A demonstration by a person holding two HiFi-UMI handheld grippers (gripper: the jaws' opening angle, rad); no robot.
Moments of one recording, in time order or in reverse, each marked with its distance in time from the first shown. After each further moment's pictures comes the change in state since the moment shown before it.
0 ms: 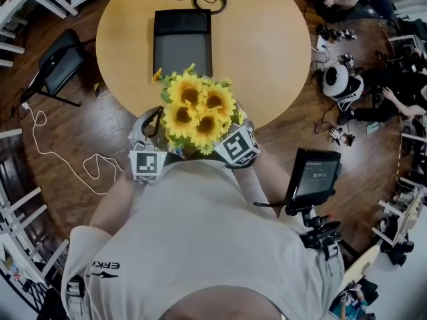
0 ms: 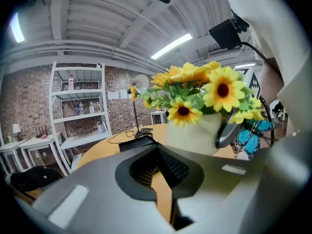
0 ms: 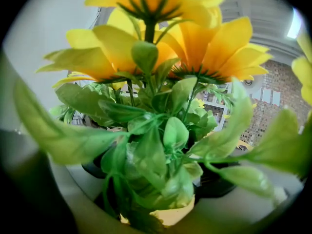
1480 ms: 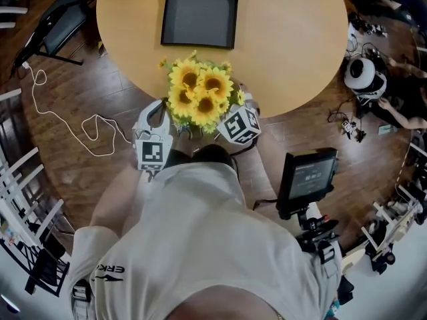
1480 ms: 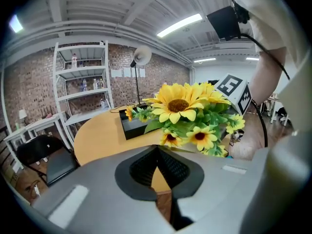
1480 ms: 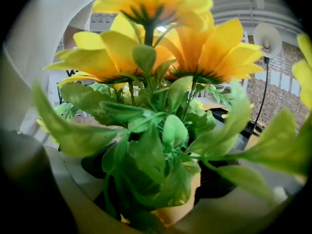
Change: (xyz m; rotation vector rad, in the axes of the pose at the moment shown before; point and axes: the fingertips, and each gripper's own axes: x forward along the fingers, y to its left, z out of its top) left arm -0.016 -0.035 -0.114 -0.072 0.248 0.025; right arm 0.055 0.039 -0.130 -0.029 0.155 0.173
